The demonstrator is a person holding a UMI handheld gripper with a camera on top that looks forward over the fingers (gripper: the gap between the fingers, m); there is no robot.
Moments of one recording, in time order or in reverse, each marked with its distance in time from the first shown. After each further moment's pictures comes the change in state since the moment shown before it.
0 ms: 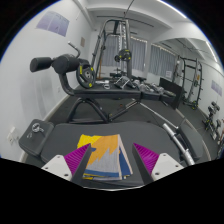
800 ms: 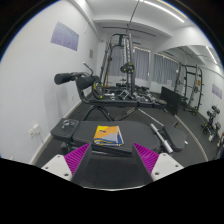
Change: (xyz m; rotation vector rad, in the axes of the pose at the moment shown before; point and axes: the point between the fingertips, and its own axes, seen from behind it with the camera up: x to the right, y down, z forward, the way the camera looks) arm 0.018 0.023 -0.350 0.081 -0.077 -0.018
